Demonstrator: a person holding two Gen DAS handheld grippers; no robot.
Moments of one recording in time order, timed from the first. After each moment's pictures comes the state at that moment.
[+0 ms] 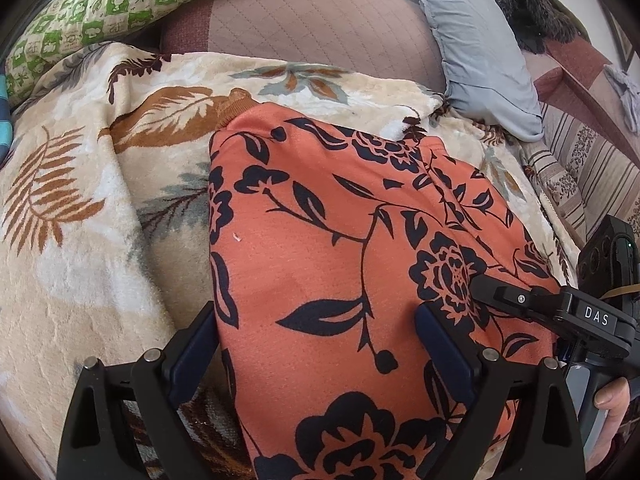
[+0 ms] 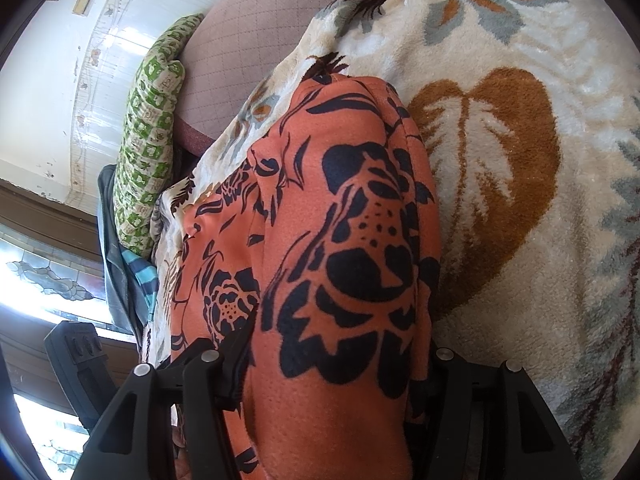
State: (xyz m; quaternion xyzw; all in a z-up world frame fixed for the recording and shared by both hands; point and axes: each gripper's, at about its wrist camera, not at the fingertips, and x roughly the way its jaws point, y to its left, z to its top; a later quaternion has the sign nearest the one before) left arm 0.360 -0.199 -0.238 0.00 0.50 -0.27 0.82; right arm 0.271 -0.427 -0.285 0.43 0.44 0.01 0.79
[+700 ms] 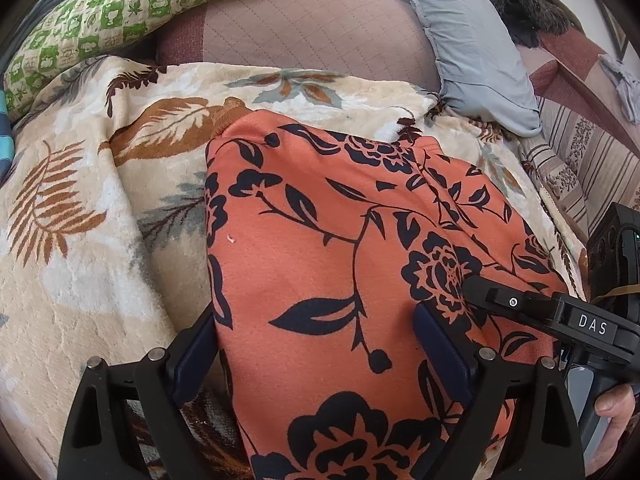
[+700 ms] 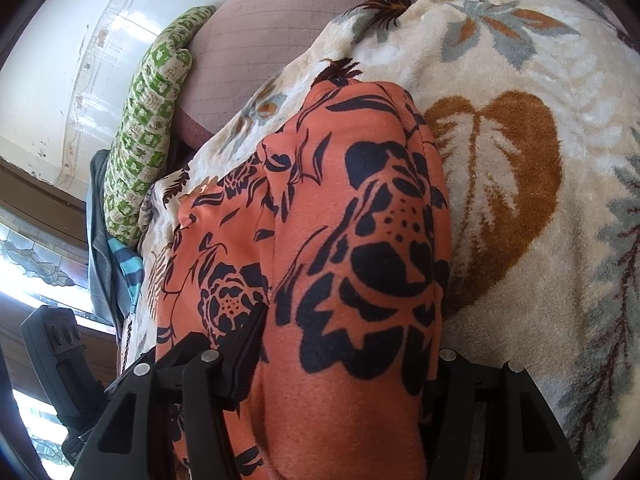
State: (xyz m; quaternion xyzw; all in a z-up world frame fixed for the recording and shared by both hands) left arm 0.355 -0.203 -0.234 0.01 0.49 -0.27 0.83; right arm 0.277 -0.415 -0.278 0.38 0.44 0.00 0.81
